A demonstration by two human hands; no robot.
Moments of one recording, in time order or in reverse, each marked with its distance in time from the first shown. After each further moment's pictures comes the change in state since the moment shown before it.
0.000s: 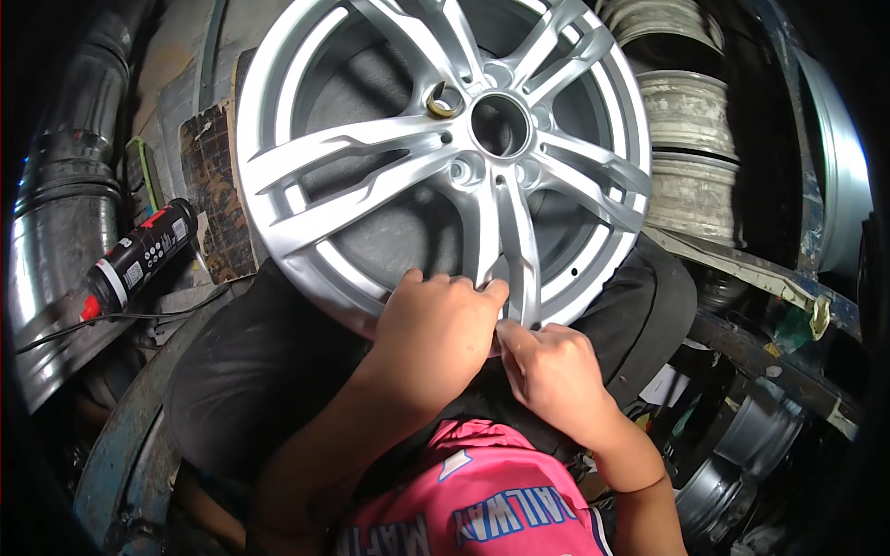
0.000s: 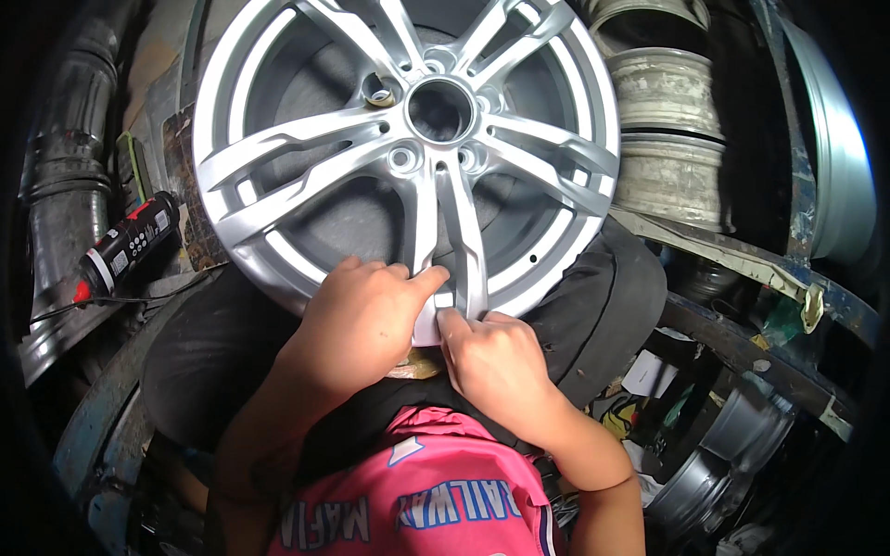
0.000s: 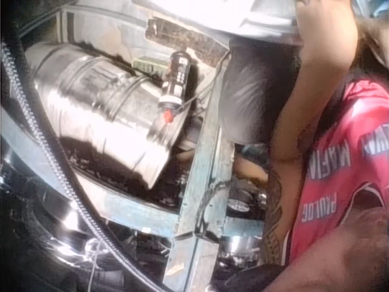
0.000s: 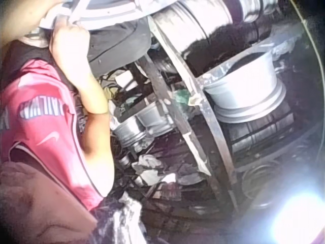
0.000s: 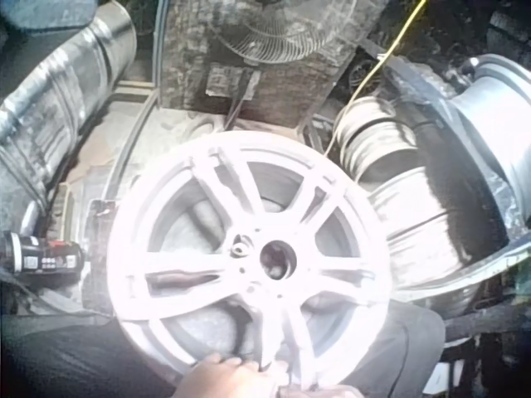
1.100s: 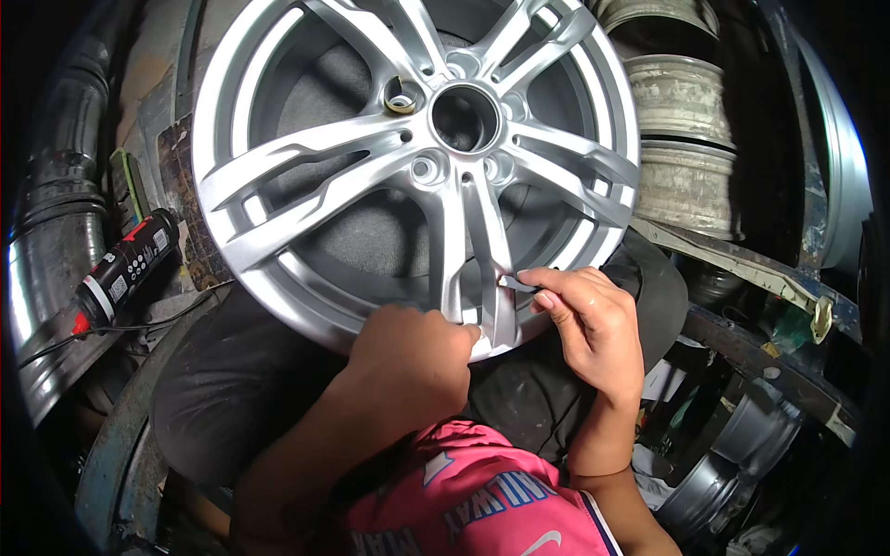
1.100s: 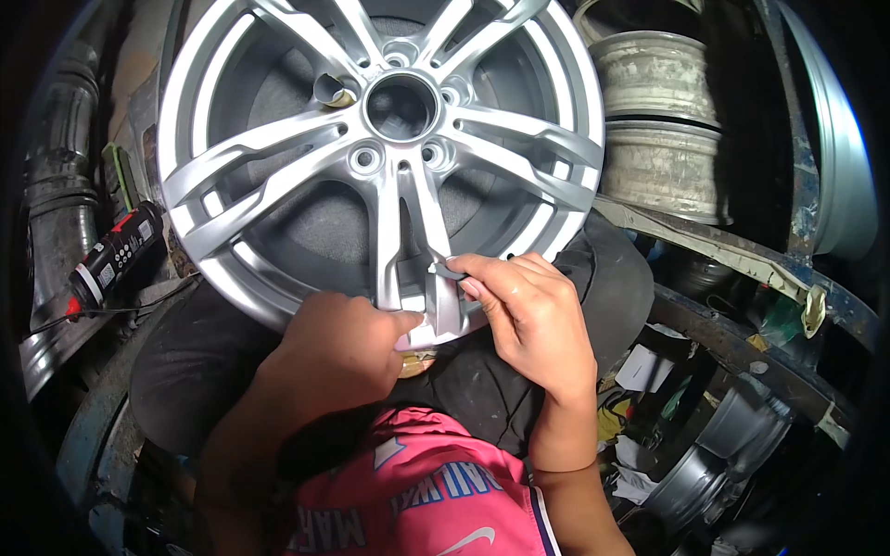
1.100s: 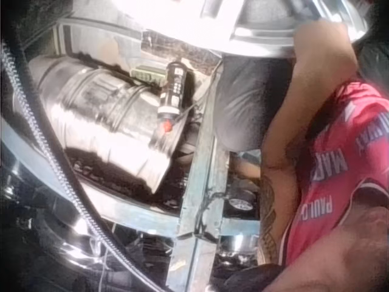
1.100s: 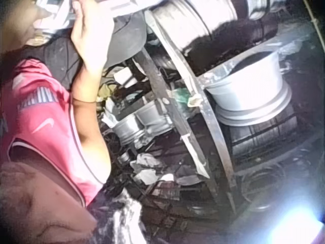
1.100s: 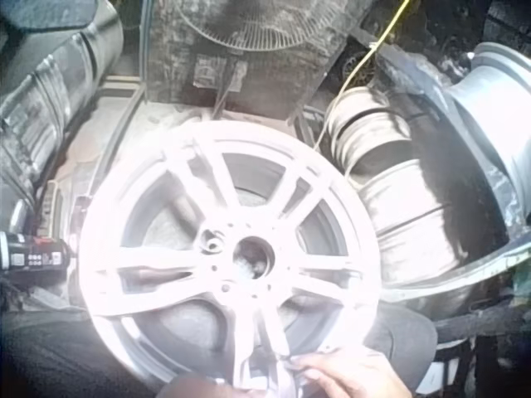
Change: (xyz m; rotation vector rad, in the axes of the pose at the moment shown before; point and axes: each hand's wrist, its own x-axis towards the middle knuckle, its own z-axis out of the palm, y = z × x) left_hand 0.002 0.013 -0.001 -0.130 -0.245 -0.047; right_hand 0.014 0.054 -0.031 0.366 0.301 0.026
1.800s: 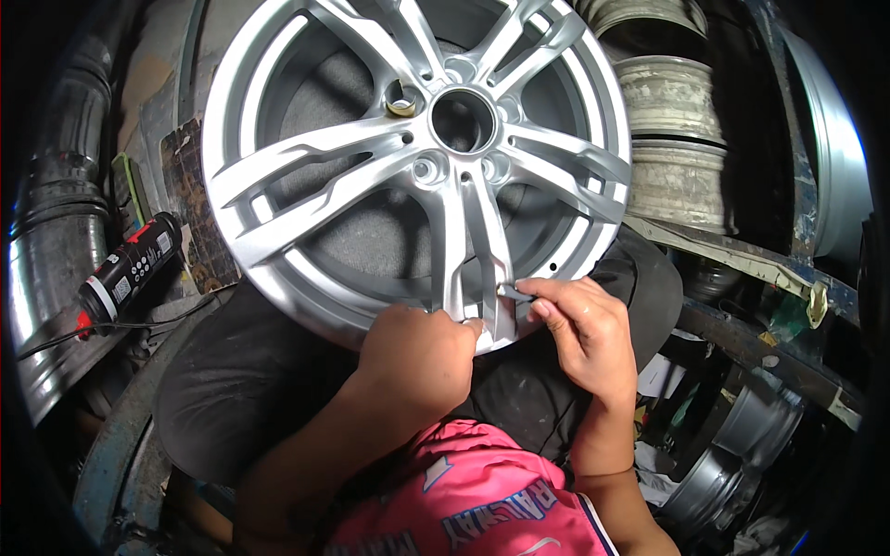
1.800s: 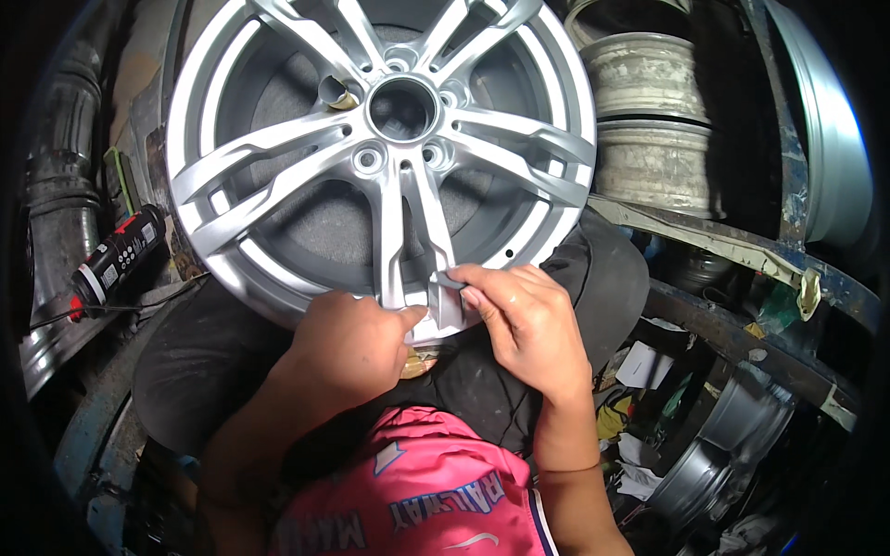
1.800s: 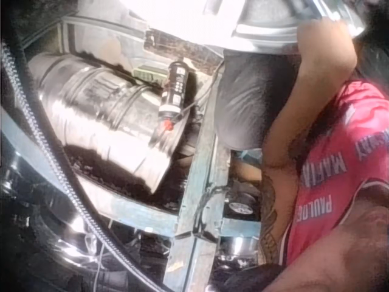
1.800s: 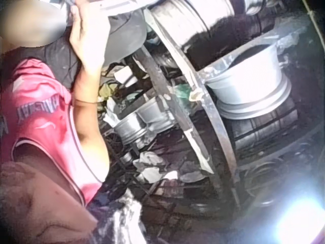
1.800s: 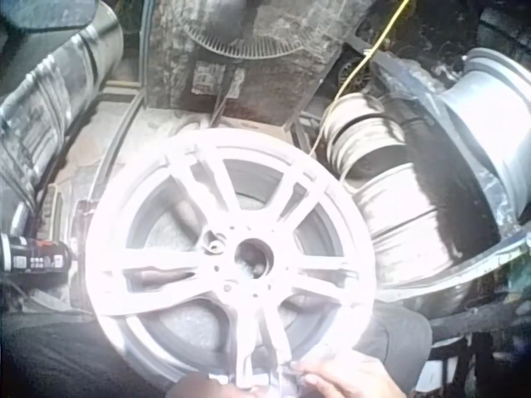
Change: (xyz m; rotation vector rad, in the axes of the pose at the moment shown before) left_hand -0.007 -0.002 0.017 0.100 0.122 0.040; right_hand -0.015 -0.008 0.005 -0.033 -0.001 0.022
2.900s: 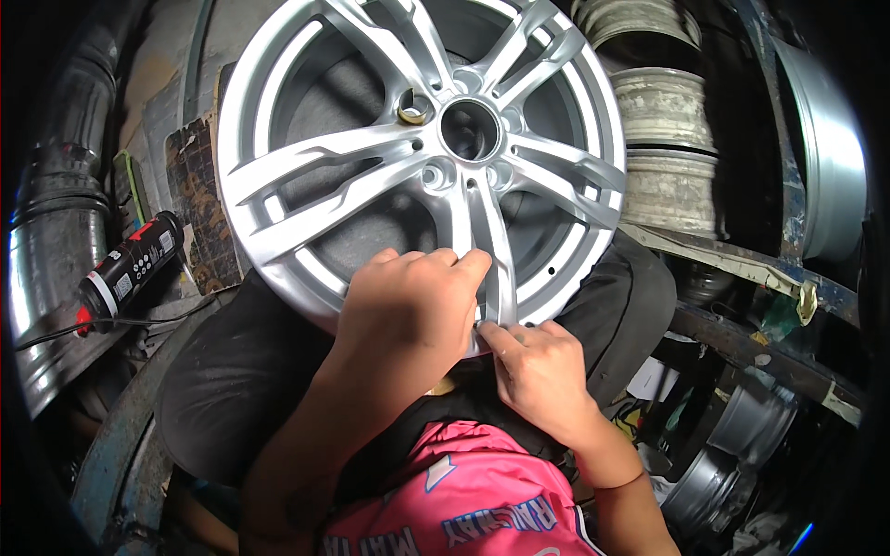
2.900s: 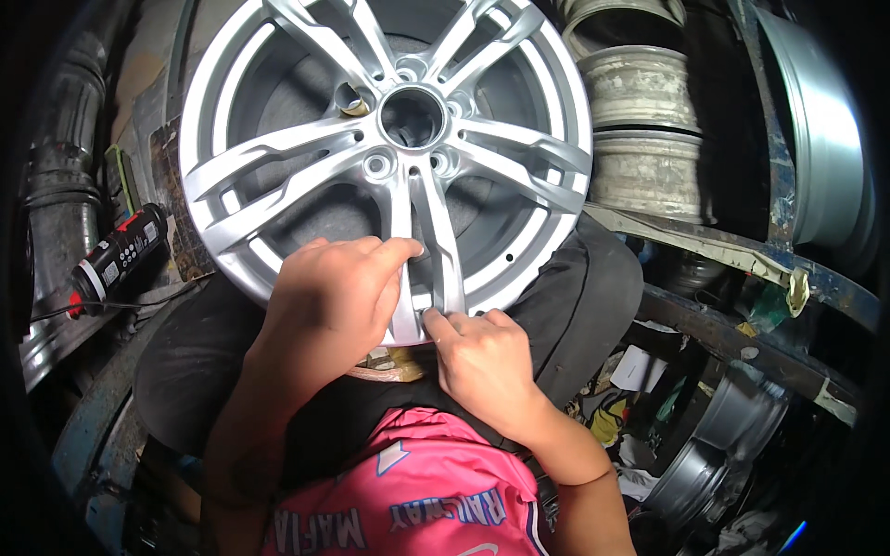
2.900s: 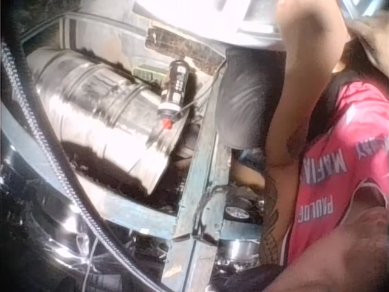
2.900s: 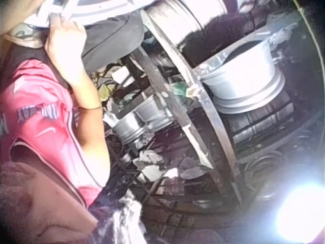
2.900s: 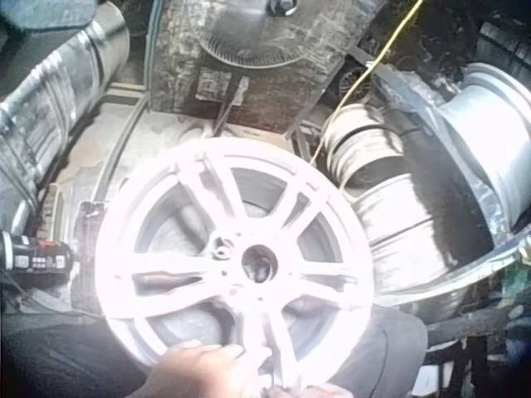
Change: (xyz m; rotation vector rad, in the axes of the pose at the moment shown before) left_hand 0.010 -0.010 -0.035 -0.095 0.502 0.097; right_hand -0.024 -0.033 0.036 -0.385 -0.192 -0.056
